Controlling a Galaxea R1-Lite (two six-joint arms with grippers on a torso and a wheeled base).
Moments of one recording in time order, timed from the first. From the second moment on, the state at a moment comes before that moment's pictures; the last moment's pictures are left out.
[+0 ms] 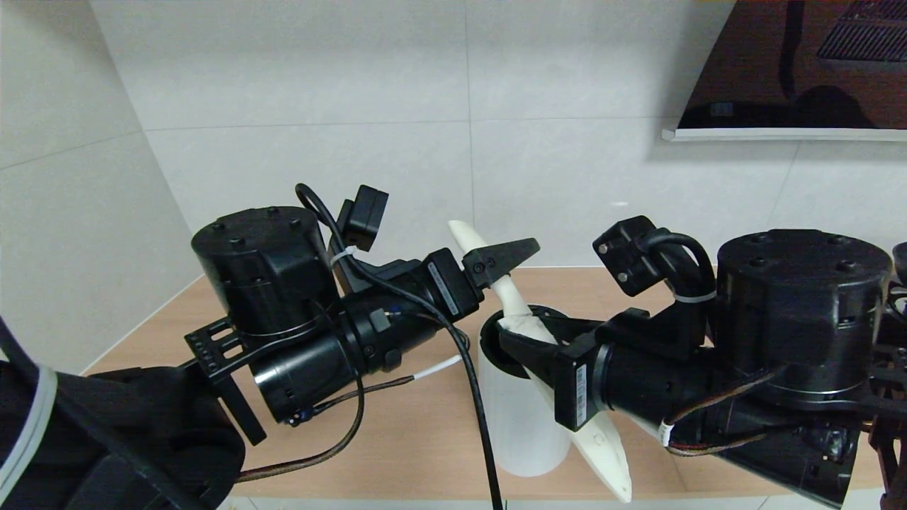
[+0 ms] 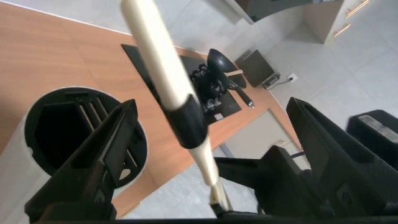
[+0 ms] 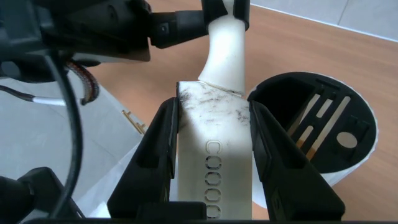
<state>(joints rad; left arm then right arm) -0.71 1.74 -0.78 -0.98 -0.16 -0.81 0.95 1.61 -0.82 -0.59 -0.18 0.20</state>
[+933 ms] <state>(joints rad) -0.71 1.76 -0.77 -0.98 -0.17 -0.81 0.96 1.59 -0.82 -0.58 -0.19 0.20</state>
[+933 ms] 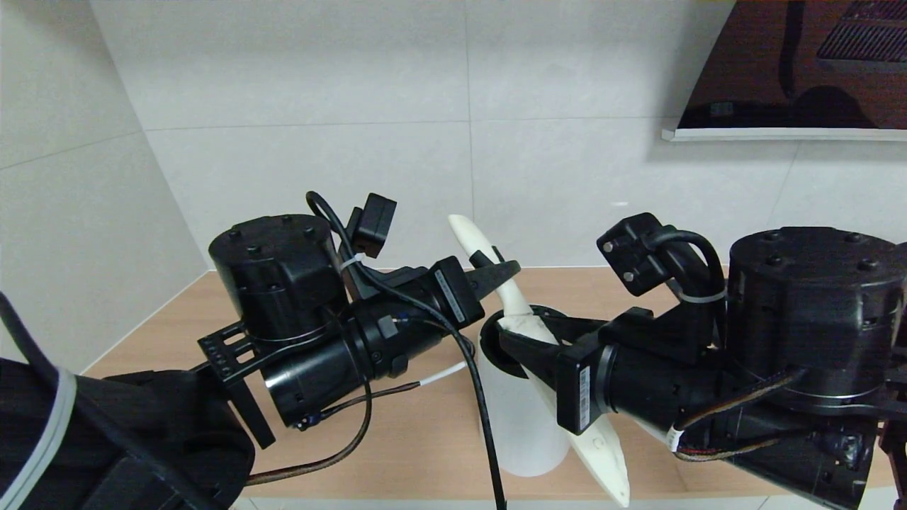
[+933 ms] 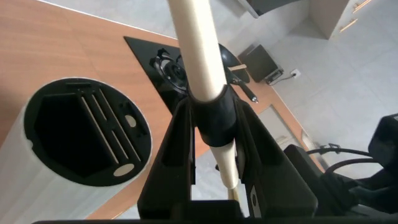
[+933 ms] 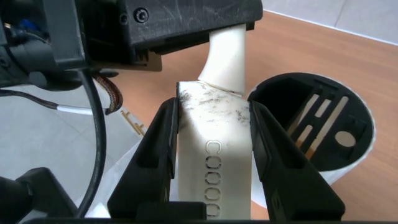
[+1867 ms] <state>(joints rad) -0.71 1.73 -0.83 -0.91 -0.04 -0.77 0.90 1.56 -0.82 -0.58 -0.19 0.20</state>
